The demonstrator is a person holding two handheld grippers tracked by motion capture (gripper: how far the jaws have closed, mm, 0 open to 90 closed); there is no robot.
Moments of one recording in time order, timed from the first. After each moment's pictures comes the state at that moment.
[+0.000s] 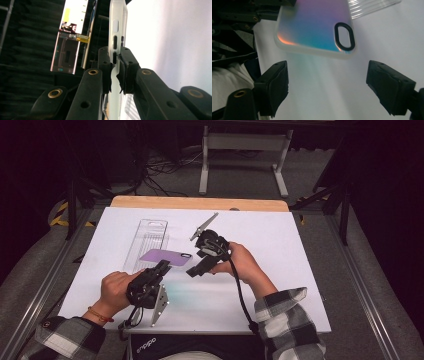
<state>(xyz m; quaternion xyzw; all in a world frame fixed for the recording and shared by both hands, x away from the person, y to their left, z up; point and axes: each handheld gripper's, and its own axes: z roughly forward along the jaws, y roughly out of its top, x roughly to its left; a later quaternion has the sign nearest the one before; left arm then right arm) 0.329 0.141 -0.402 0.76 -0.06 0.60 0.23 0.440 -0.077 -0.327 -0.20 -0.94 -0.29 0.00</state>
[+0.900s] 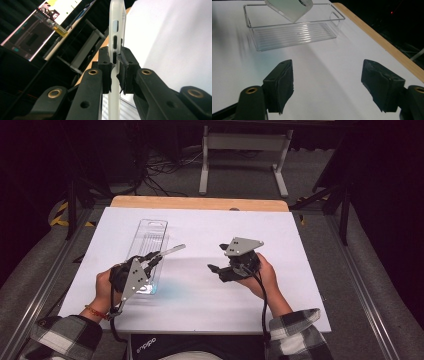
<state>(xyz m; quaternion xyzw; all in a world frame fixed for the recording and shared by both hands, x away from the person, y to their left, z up) 0.357 0.181 -0.377 0.79 0.08 0.45 0.41 0.396 -0.151 -0.350 -0.18 -0.85 -0.43 -0.22</state>
